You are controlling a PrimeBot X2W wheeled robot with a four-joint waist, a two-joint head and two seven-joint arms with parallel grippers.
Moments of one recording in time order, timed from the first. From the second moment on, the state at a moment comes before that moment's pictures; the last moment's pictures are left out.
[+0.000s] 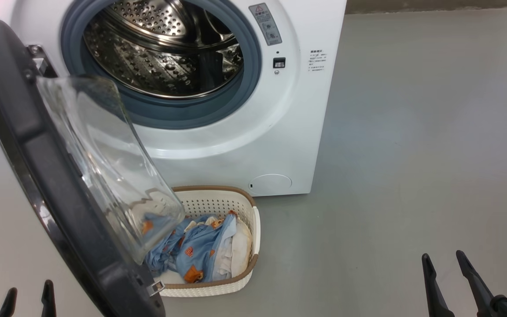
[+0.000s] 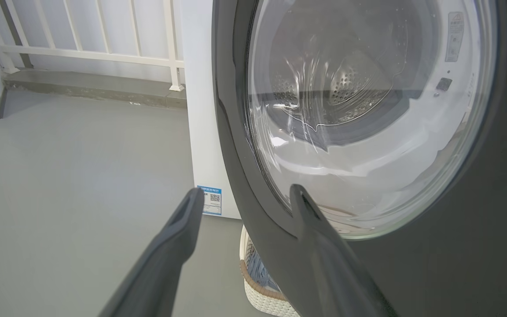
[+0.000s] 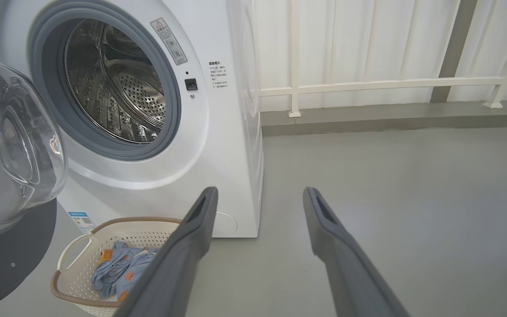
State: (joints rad) left arm 0.12 0.22 0.08 0.21 -0.43 -0.13 -0.25; right arm 0.19 -0.04 -0.12 -0.04 0.15 0.13 -0.25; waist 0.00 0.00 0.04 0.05
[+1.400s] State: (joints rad) left arm 0.14 0.22 0.09 0.20 -0.42 -0.13 -0.25; right arm 0.18 -0.04 -0.11 0.00 0.13 0.13 -0.25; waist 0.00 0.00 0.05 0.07
